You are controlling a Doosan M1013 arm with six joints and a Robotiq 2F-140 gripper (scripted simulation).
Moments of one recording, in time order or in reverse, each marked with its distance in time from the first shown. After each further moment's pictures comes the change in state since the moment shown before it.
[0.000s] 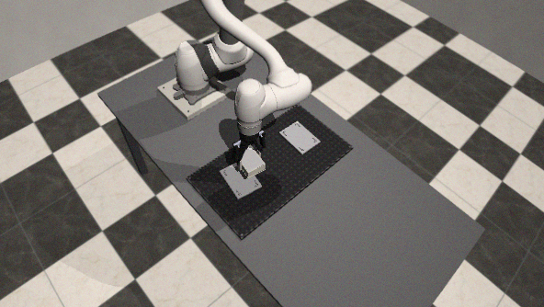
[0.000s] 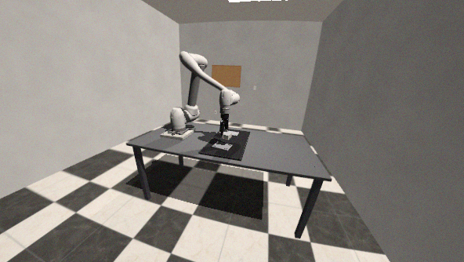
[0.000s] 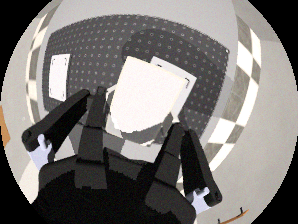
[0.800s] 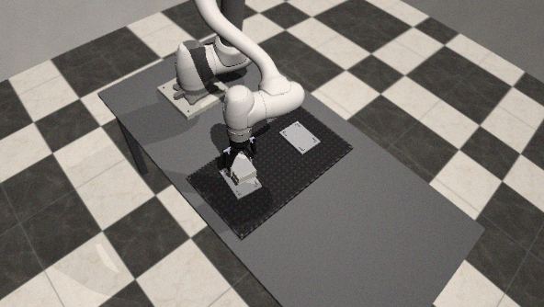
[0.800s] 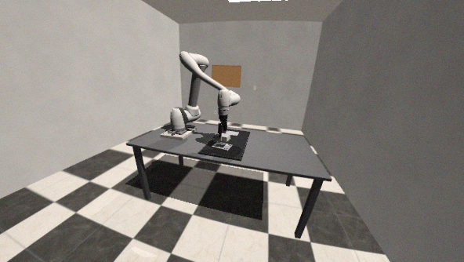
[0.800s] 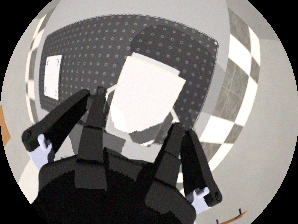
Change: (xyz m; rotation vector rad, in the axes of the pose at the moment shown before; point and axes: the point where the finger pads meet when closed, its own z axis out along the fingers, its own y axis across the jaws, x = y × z) arm 0.007 0.048 0.000 0.000 0.000 0.000
